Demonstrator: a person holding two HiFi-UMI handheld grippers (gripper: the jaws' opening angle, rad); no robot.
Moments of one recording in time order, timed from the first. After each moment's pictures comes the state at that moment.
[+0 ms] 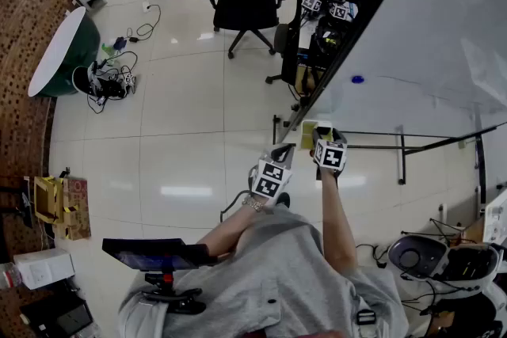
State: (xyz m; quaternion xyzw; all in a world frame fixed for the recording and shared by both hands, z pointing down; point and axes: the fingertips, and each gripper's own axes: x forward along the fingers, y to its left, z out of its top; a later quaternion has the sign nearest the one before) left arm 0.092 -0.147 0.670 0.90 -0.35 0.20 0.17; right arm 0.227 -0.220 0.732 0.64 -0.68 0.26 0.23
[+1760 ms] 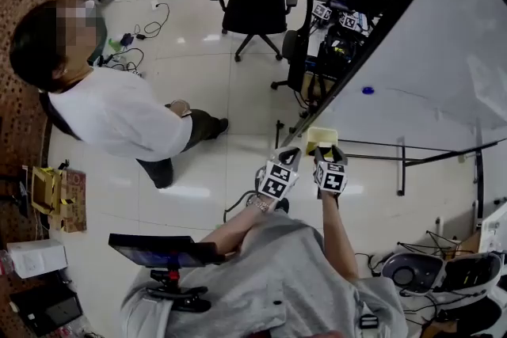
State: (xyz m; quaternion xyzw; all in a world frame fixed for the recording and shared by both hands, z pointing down) left arm 0.099 -0.147 0.674 0.90 -0.35 0.19 0.18; right arm 0.208 -0.170 0.725 0.63 -0.70 0.23 0.24
